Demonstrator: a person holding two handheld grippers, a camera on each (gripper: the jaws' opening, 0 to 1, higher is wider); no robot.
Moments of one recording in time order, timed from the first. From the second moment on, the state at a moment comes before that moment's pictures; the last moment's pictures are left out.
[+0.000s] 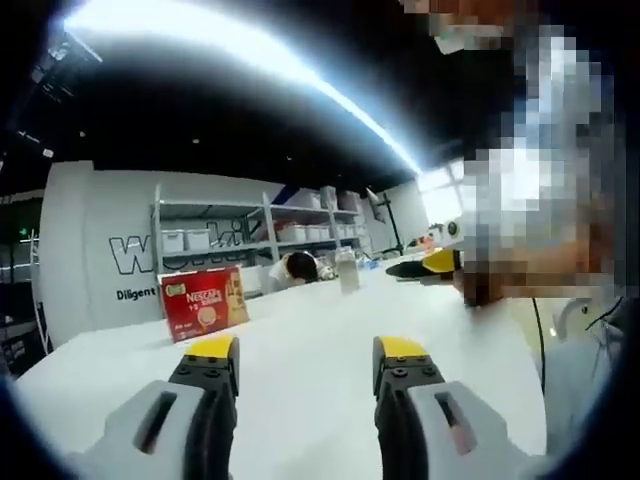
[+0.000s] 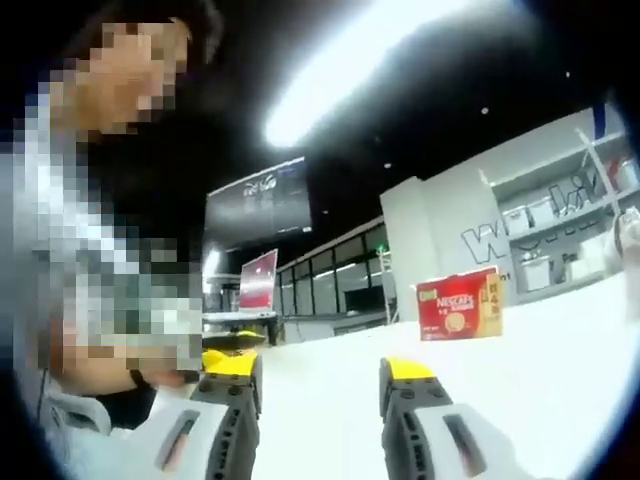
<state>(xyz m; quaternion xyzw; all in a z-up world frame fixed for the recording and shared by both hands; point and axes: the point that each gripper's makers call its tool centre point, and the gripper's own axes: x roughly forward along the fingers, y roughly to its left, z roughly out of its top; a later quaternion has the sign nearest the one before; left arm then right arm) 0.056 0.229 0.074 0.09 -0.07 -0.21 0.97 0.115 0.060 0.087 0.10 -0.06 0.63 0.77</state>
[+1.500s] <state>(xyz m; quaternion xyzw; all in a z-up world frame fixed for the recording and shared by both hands) 0.055 0.253 0.073 -0.01 -0.03 -0.19 0.98 0.118 0.071 0.061 0.00 -0.01 0.60 0.80</state>
